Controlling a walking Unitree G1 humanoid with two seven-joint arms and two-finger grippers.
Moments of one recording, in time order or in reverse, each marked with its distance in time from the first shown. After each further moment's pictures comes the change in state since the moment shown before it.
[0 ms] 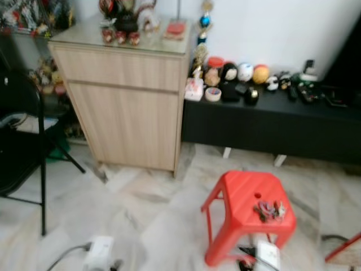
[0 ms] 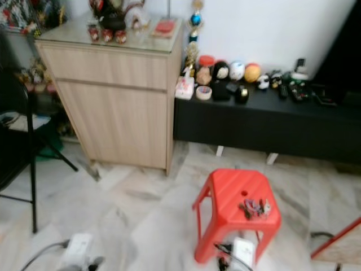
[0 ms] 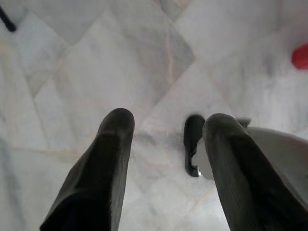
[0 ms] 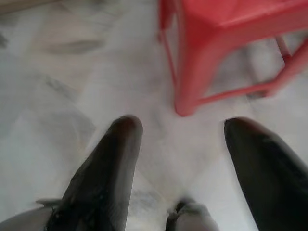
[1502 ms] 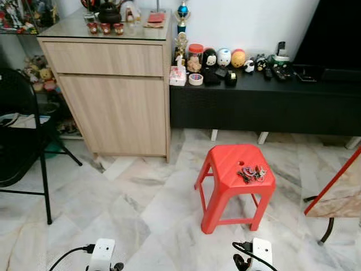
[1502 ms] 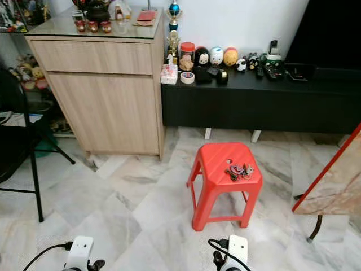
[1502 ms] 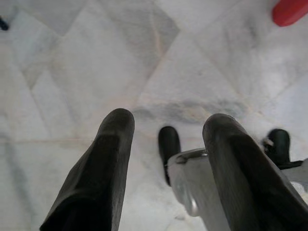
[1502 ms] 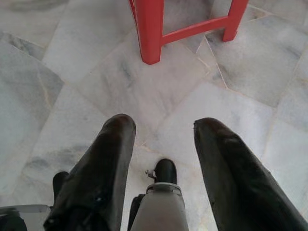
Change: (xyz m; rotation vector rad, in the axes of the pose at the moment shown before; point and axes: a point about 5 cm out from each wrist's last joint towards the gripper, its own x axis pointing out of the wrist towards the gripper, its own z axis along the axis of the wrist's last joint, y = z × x) left arm 0.004 -0.015 0.018 0.041 -0.065 -0.043; right arm -0.003 -0.019 -0.003 -0.006 -0.009 -0.023
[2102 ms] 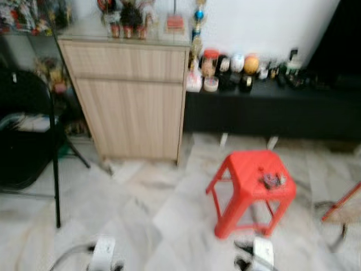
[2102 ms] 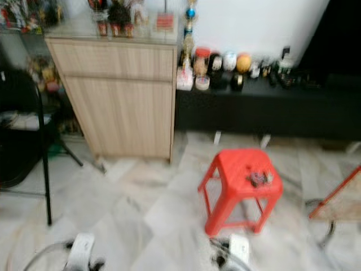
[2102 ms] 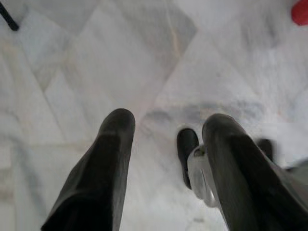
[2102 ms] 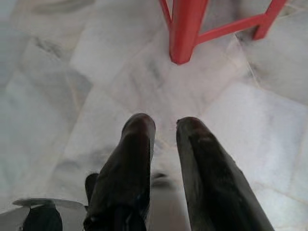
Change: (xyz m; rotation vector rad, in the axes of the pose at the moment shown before) left arm -0.001 0.001 -0.005 0.007 0.016 0.003; right arm 0.001 0.016 -0.002 0.024 0.007 0.042
